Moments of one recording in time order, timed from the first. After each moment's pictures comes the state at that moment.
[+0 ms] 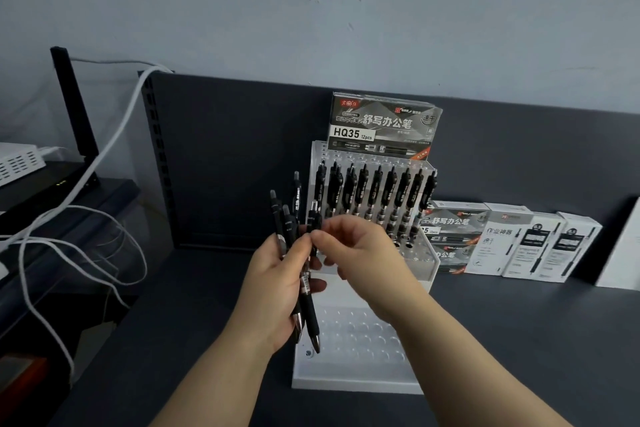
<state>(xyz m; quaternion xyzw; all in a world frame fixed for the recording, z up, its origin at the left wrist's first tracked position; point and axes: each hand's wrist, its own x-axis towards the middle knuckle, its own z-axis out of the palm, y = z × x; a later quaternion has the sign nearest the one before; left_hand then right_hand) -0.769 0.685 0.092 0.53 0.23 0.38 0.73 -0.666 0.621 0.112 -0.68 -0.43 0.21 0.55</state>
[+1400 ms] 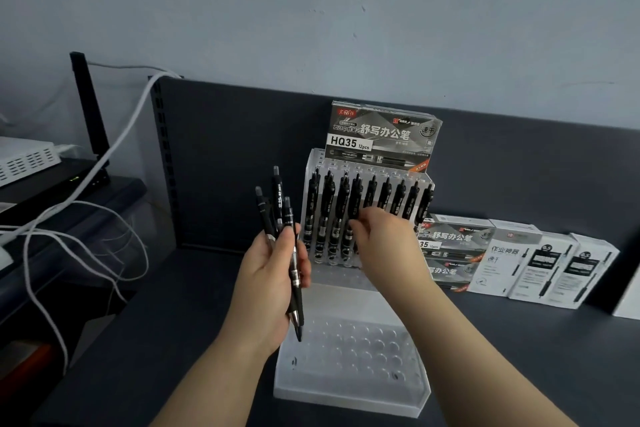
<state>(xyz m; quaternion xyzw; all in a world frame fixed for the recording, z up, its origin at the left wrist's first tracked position) -0.751 0.674 0.096 0.49 0.23 0.46 0.71 -0.609 0.628 0.115 -0.82 -0.46 -0.08 0.32</state>
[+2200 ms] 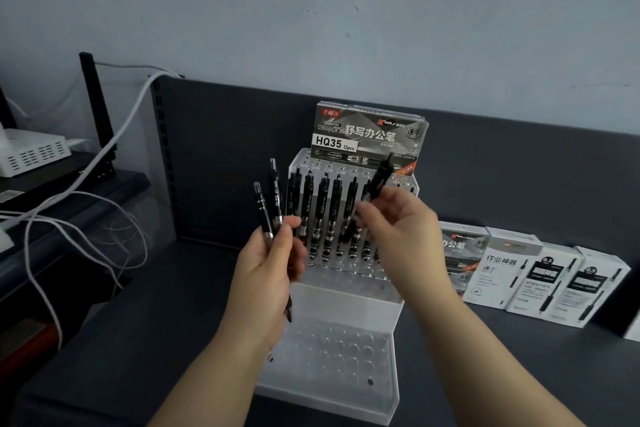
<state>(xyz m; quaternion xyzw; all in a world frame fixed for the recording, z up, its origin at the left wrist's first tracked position) -0.722 0.650 0.097 0.51 0.27 0.51 0.64 -0.587 0.593 0.136 -0.65 -0.42 0.08 0.63</state>
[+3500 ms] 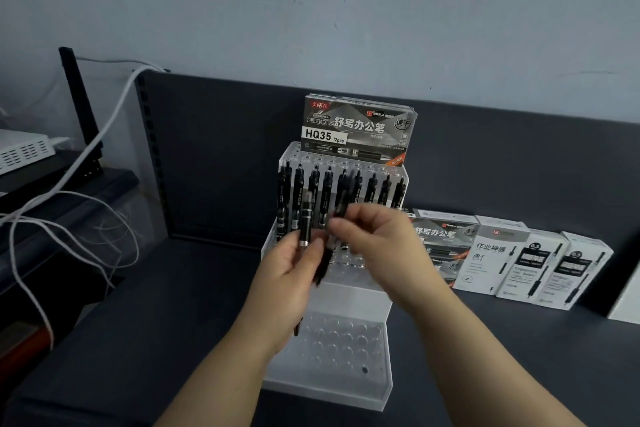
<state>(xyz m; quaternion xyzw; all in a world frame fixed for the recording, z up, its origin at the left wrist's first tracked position) -0.714 0.642 0.087 0.64 0.22 0.40 0.62 -0.595 0.580 0.131 -0.62 -0.48 0.20 0.58</state>
